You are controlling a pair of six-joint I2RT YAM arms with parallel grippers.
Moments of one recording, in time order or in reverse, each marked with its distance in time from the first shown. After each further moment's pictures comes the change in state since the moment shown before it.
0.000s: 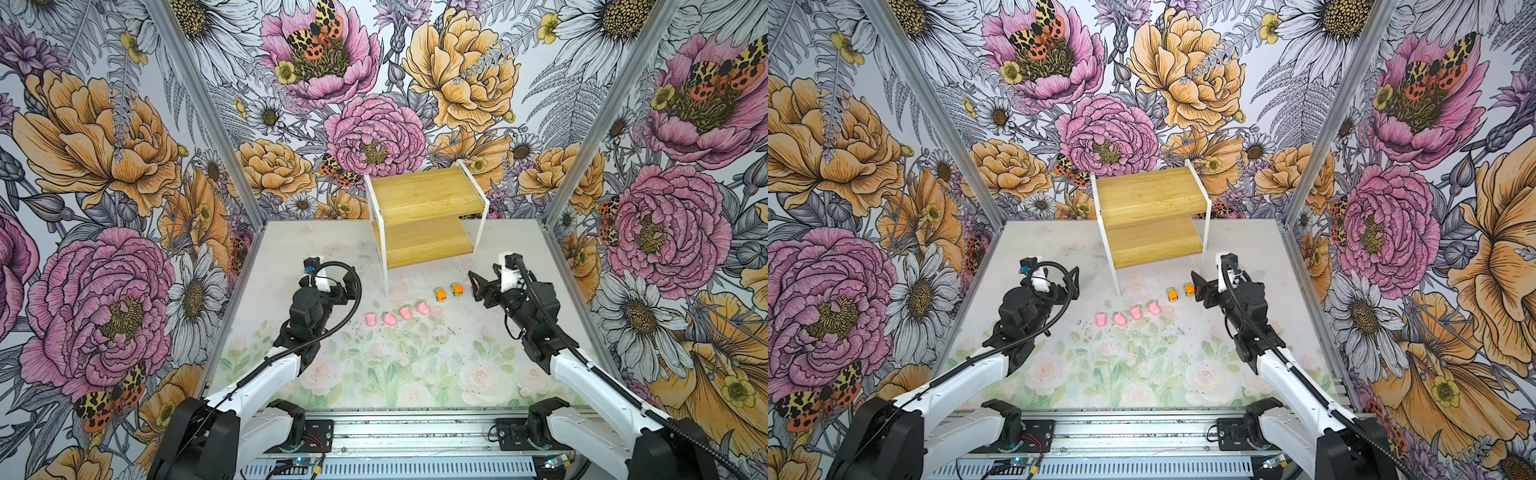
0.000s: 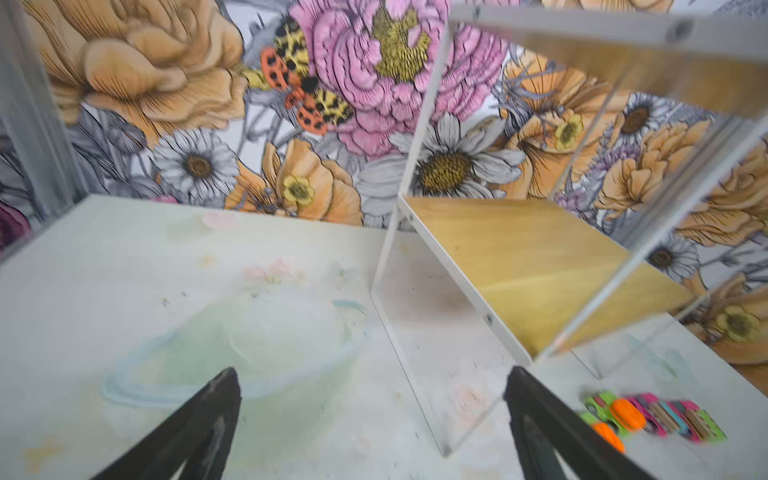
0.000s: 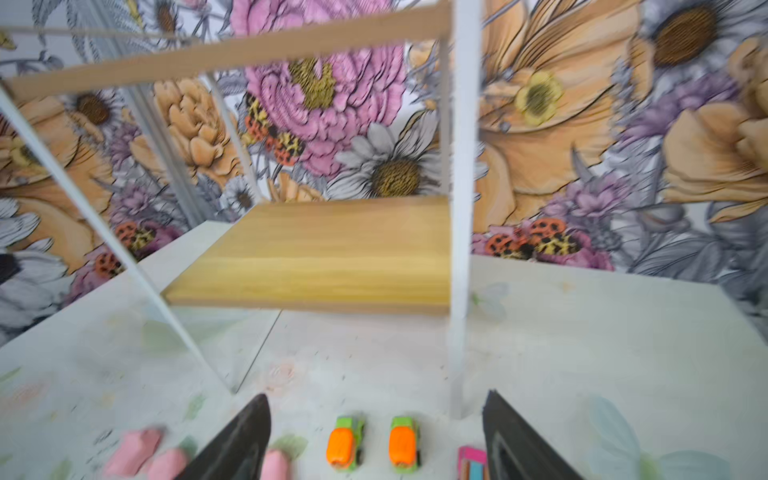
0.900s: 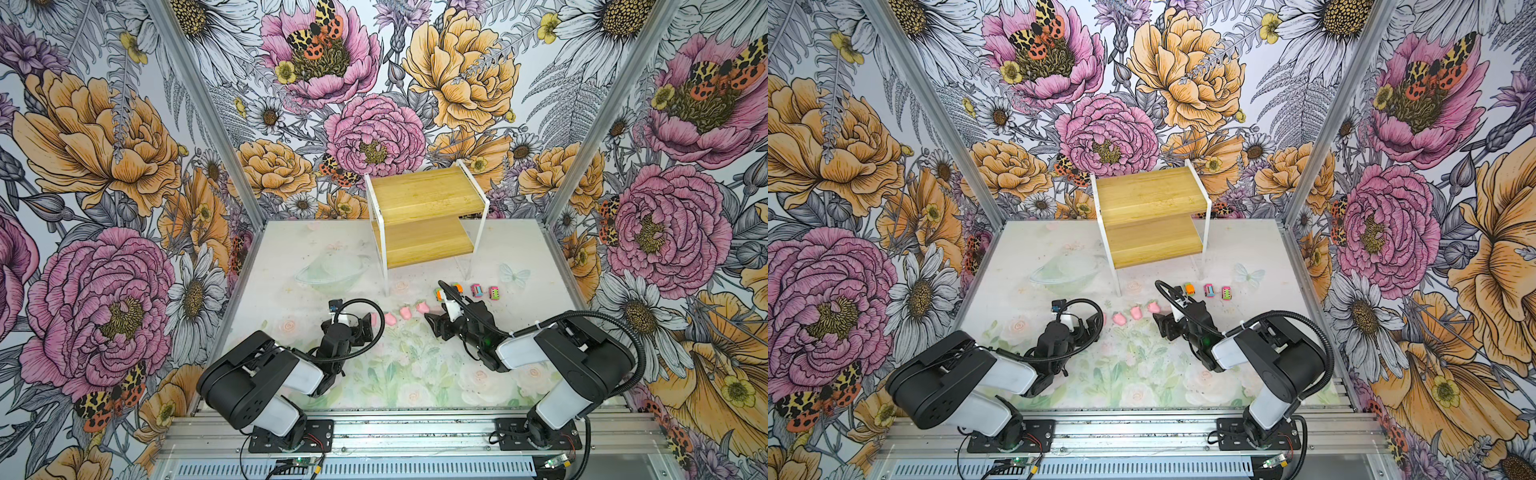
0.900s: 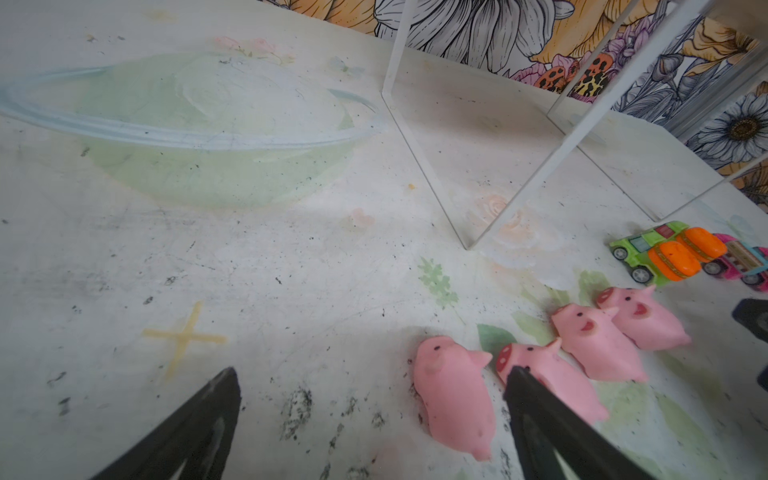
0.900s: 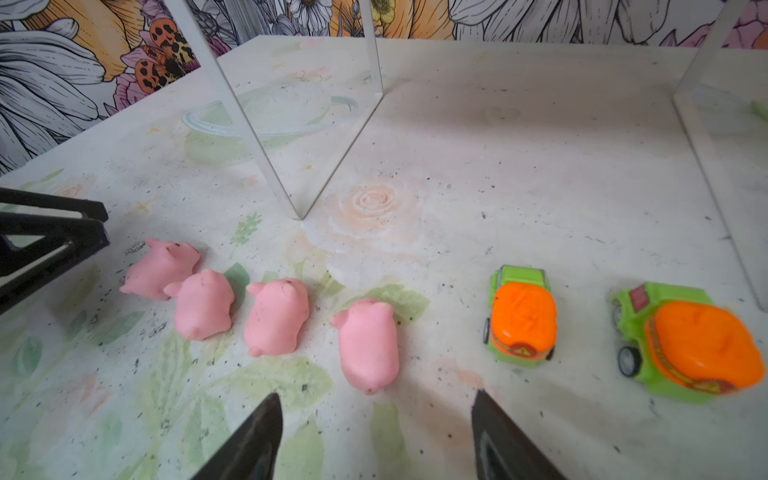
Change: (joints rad) left arm -0.199 0.460 -0.227 0.453 -0.174 -0.155; right arm 0.249 0.676 -0.036 0.482 0.040 0.042
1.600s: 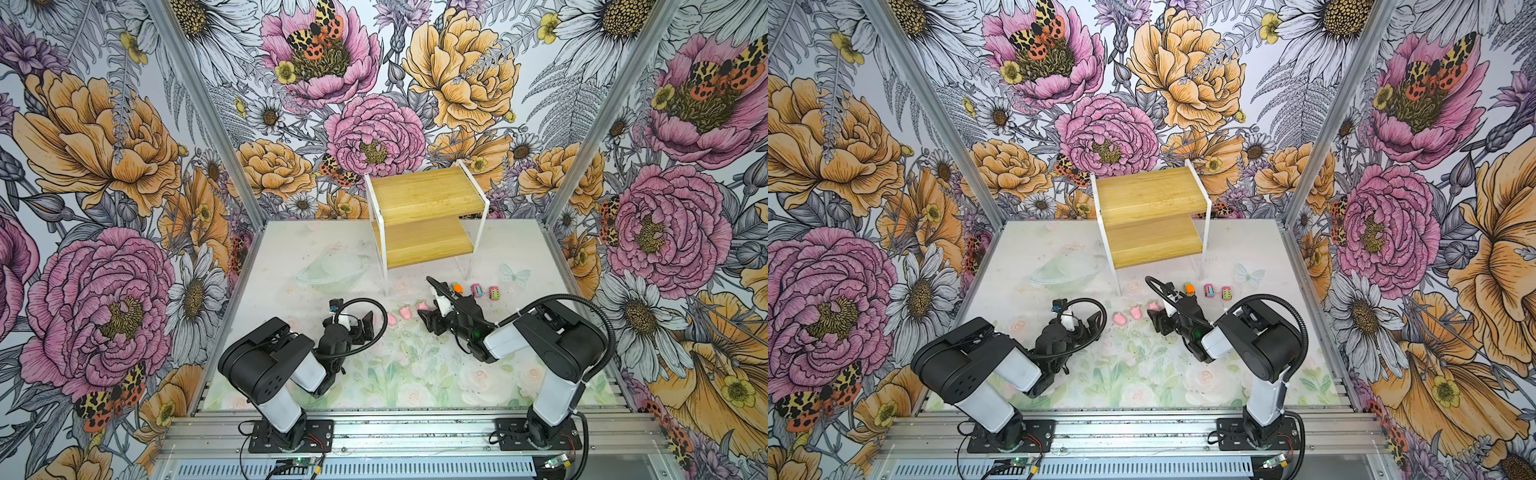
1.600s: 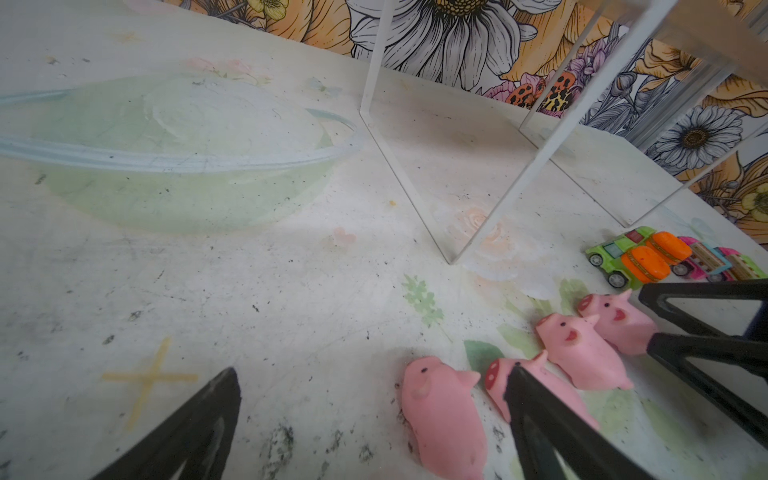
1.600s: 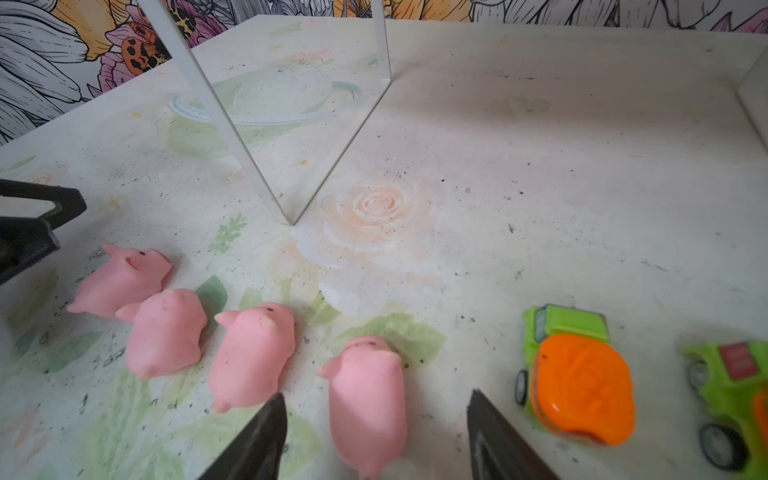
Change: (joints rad) left arm 0.040 0.106 -0.015 0.193 0.072 0.046; right arm 0.006 0.150 0.108 0.016 -0.019 -0.027
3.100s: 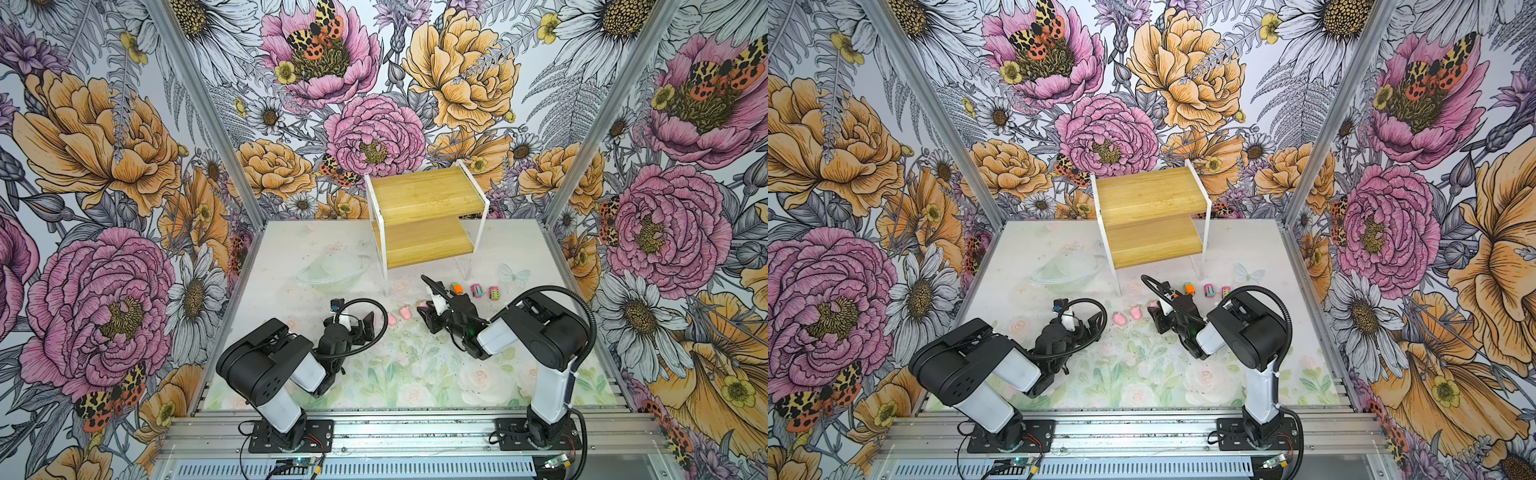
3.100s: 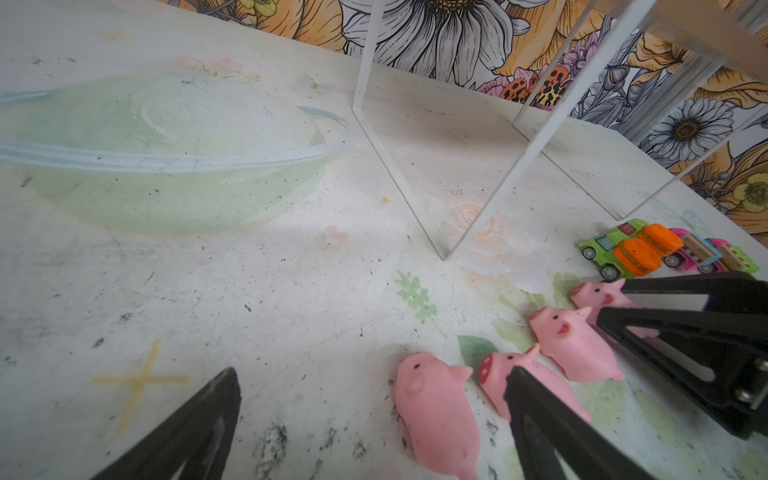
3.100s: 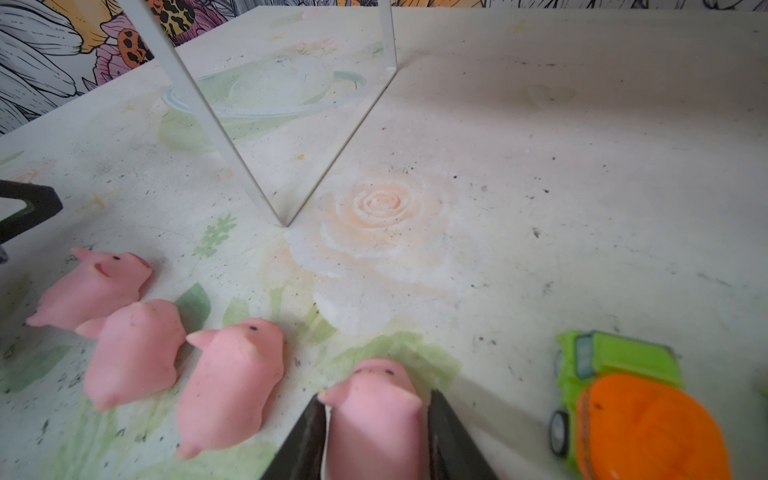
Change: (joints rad) left arm 0.000 -0.010 0.001 -0.014 0.013 0.011; right arm 0.000 0.095 0.049 0.049 -0.015 0.010
